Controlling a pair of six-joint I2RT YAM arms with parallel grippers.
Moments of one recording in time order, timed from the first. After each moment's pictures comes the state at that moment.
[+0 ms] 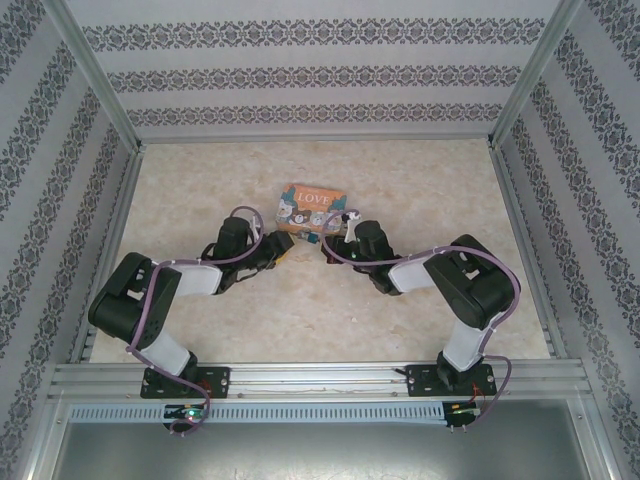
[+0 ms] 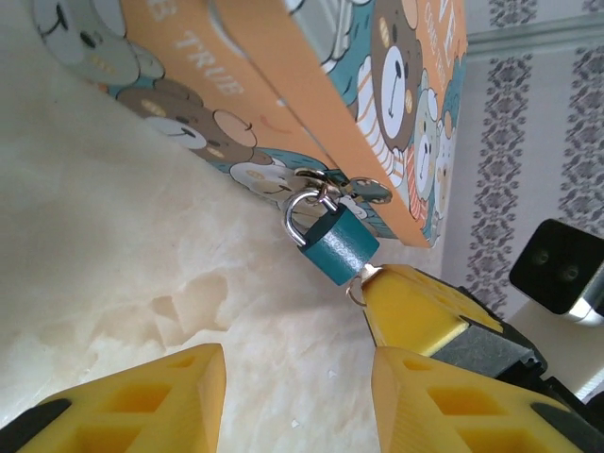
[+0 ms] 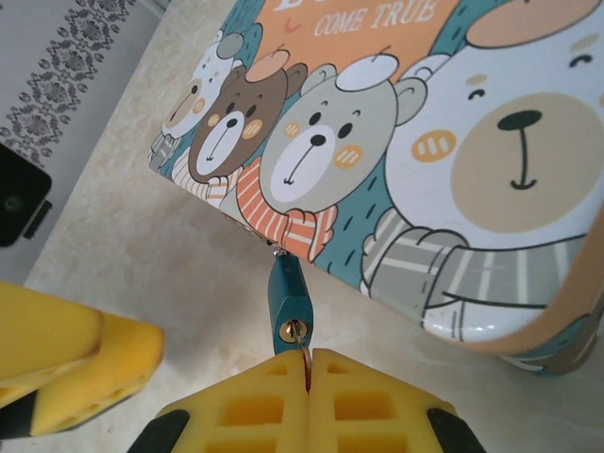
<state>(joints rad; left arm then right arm) -0.36 1.60 0.54 0.53 0.49 -1.14 0.60 1.77 0.64 0.68 -0.26 0.69</state>
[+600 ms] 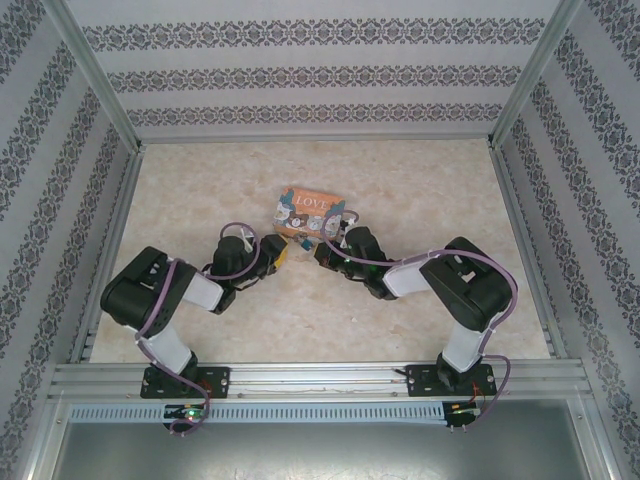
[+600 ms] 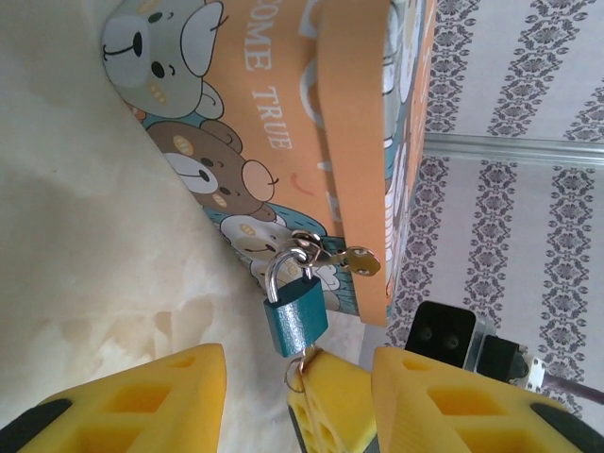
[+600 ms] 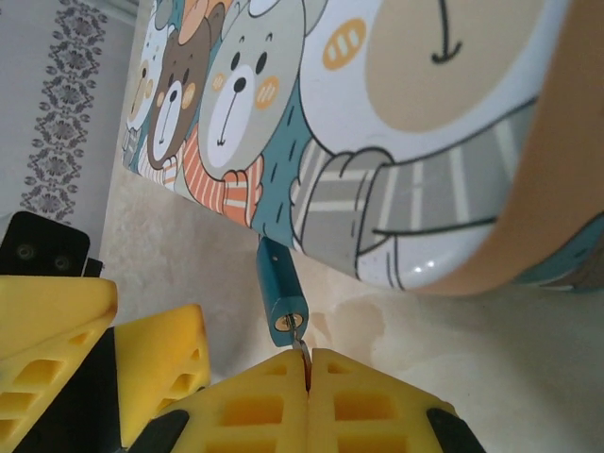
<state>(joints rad) -0.39 1.70 0.38 0.98 0.35 -1.43 0.68 1.77 0.63 0.64 -0.21 1.00</state>
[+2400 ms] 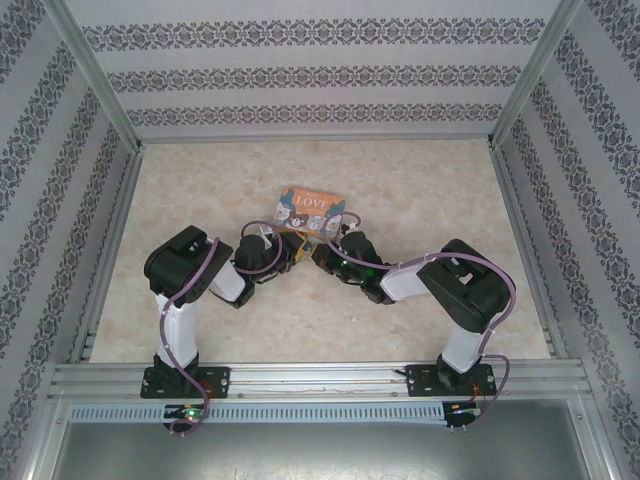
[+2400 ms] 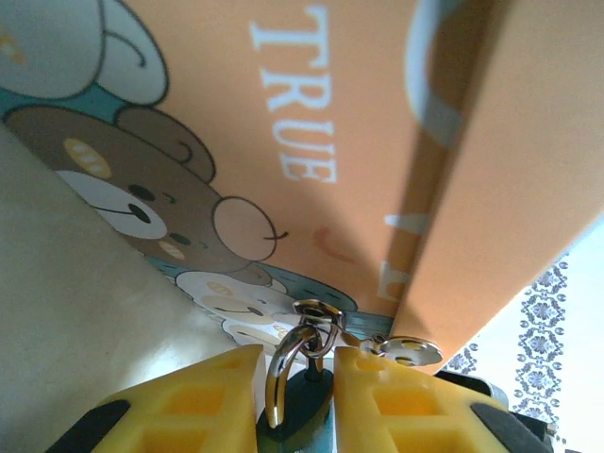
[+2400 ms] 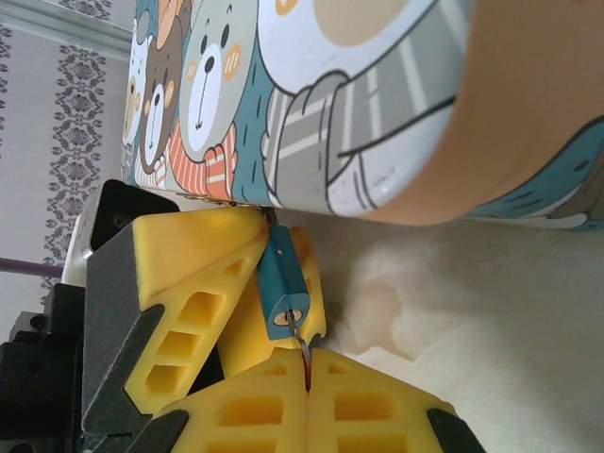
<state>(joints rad) -0.47 2.00 0.53 1.20 0.29 -1.52 0.72 1.77 0.62 0.67 -0.14 1.17</state>
